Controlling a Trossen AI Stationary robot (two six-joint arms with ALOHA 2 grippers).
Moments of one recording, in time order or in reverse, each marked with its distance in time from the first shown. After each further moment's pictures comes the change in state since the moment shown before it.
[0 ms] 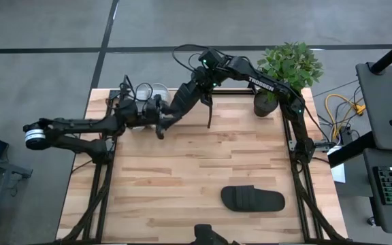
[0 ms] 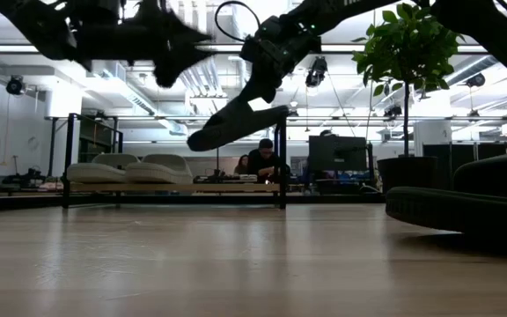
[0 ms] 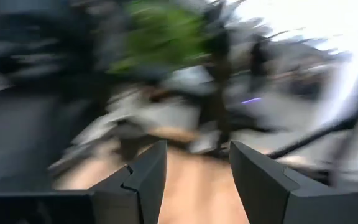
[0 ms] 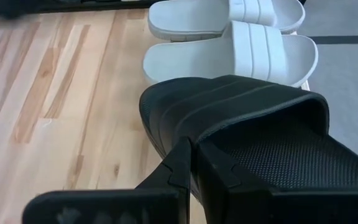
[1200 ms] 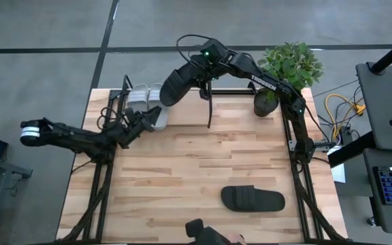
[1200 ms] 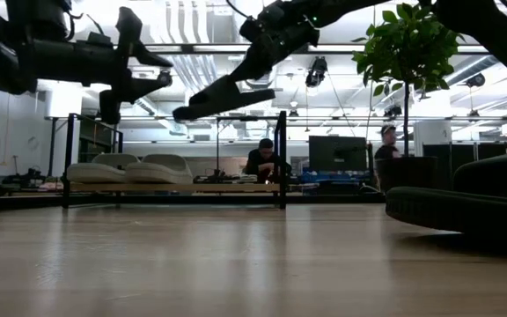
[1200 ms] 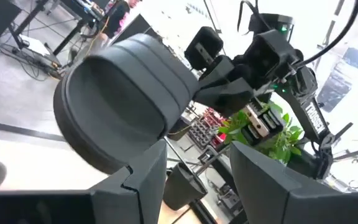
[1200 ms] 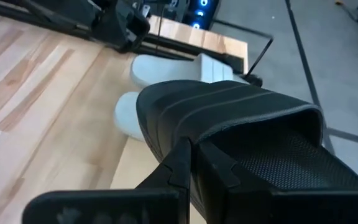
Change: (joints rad) left arm -0.222 -0.076 -0.341 0.452 -0.794 -0.490; right arm -0.005 -0.006 0.064 0.150 -0.004 -0.203
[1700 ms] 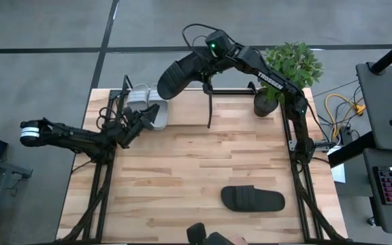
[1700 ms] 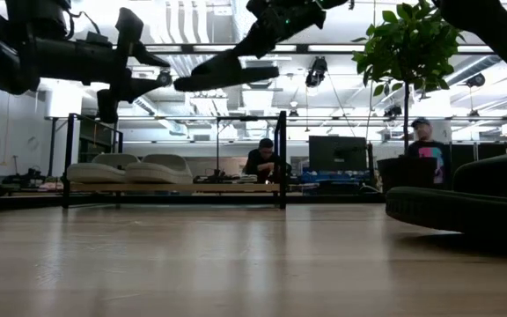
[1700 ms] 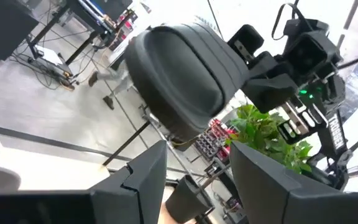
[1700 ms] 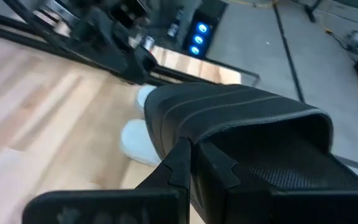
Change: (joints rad) left arm 0.001 -0.009 0.002 0.009 -0.055 0.001; right arm -0.001 -0.025 0.121 -0.068 -0.040 0.001
